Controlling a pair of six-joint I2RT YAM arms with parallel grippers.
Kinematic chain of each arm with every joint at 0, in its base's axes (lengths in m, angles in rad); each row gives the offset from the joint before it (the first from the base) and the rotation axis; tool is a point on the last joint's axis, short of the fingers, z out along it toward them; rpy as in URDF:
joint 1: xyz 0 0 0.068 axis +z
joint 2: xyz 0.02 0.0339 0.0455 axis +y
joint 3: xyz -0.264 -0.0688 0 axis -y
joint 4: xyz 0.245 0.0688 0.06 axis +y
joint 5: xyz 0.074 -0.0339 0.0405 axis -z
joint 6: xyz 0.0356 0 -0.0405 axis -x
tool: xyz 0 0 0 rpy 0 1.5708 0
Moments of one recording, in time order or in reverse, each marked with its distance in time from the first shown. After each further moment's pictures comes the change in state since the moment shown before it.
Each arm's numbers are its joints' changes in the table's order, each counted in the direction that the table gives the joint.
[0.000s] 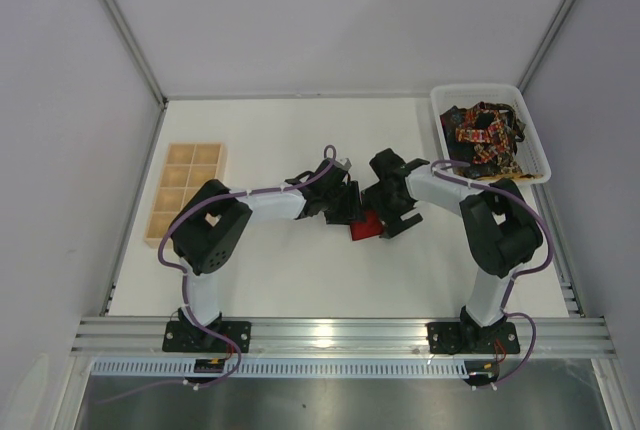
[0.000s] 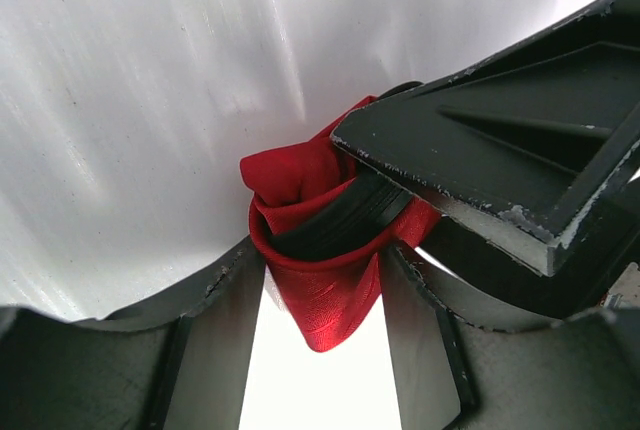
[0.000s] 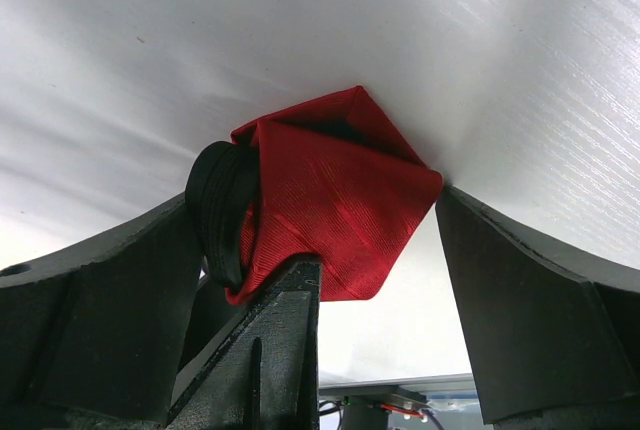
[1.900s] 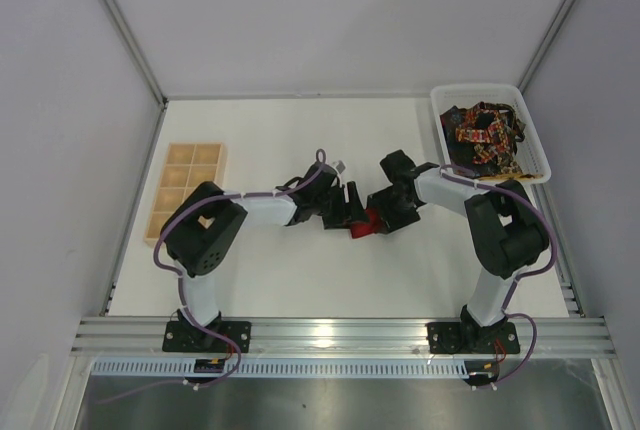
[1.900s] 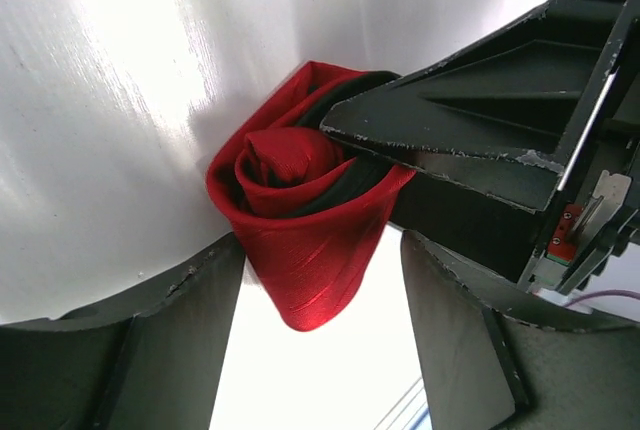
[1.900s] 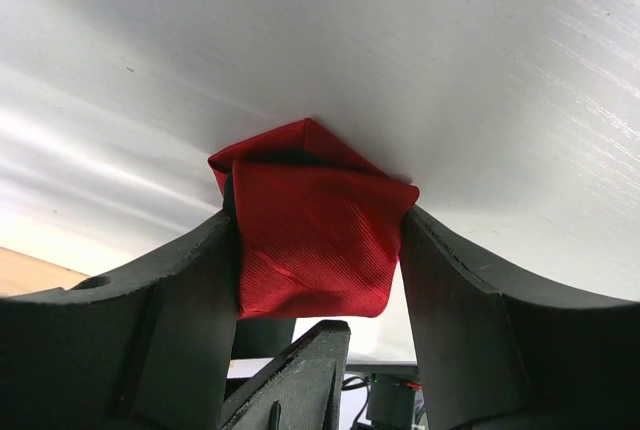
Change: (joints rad) left arm 0.030 -0.042 -0.124 -0.174 0.124 0.082; right arm -0.057 -0.024 -0.077 -0.091 -0.123 -0.026
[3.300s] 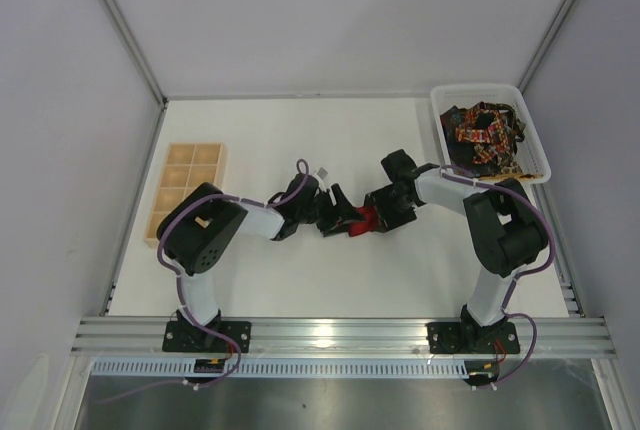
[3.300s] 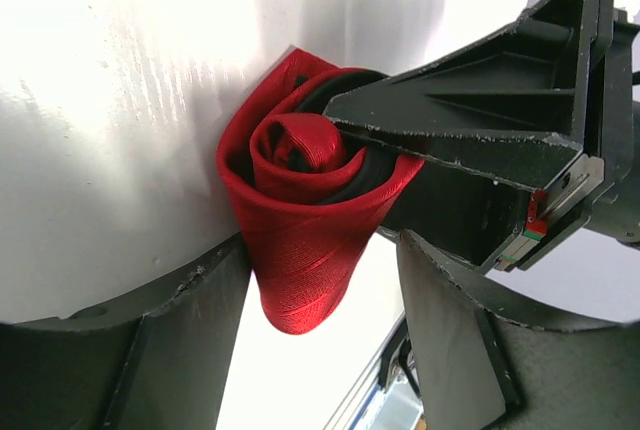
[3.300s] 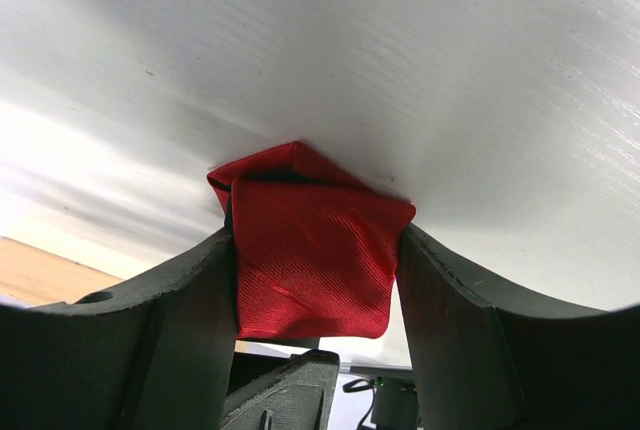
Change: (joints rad) left arm 0.061 0.001 -0.228 -0.393 0.091 0.261; right arm -0.011 0.013 -0.010 -0.060 -0.068 0.005
